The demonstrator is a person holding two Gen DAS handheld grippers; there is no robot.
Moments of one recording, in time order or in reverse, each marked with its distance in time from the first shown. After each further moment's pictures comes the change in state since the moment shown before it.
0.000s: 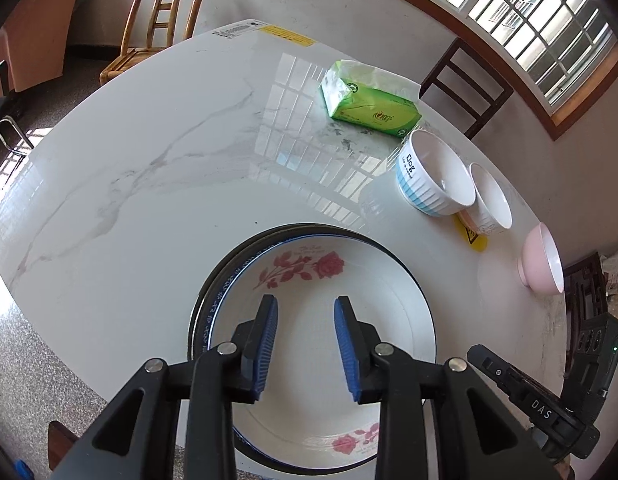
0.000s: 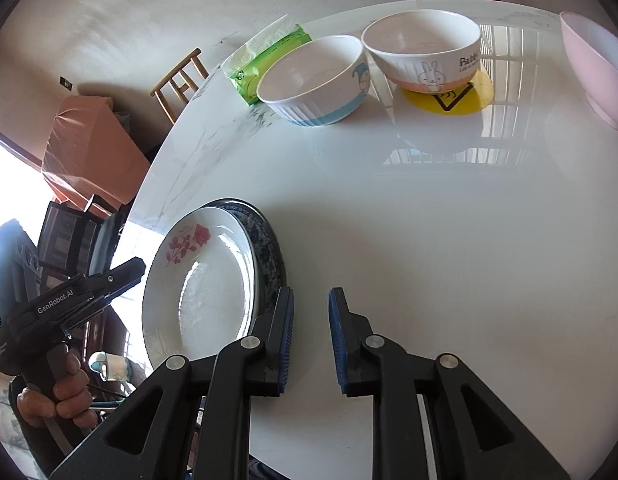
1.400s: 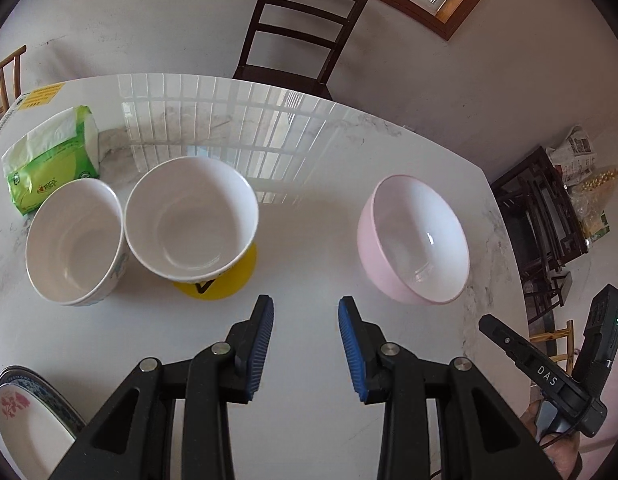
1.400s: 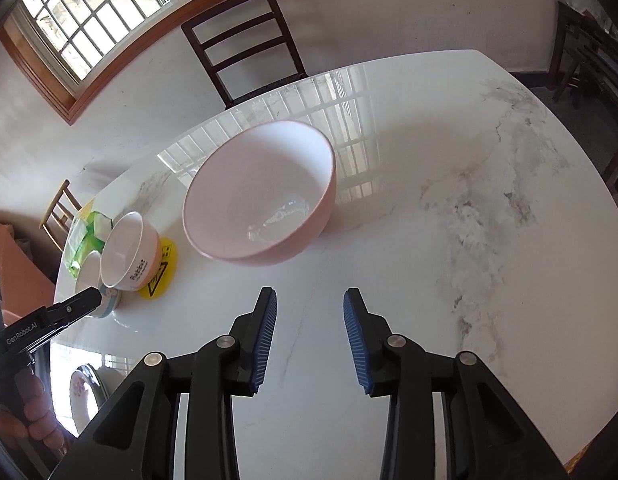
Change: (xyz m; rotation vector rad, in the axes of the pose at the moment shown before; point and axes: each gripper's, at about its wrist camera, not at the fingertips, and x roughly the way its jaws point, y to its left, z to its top) left arm 0.103 -0.342 0.044 0.360 0.142 -0.192; right arm -0.178 -0.239 0.065 0.320 -0.236 -0.345
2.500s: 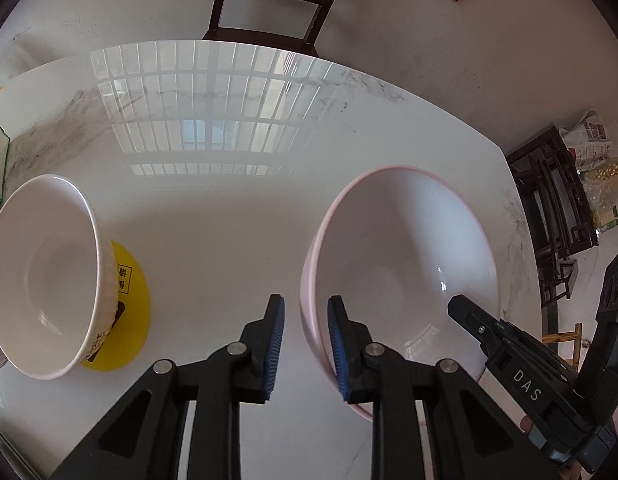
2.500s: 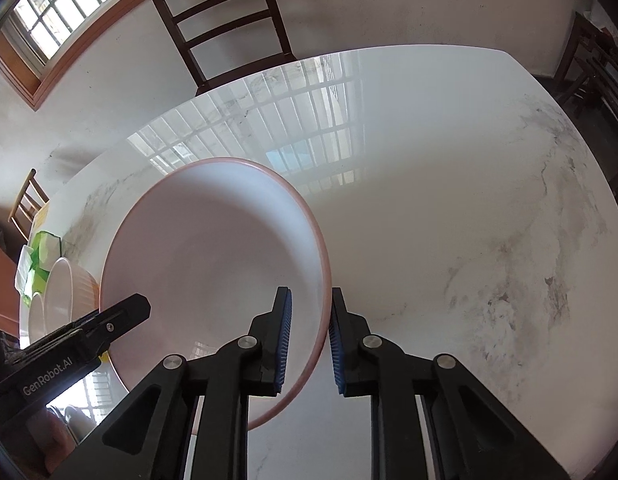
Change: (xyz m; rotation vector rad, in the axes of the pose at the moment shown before) left arm 0.125 -0.041 0.045 0.008 0.128 -0.003; right arm 0.093 0.003 0.077 -0.034 0.096 -0.093
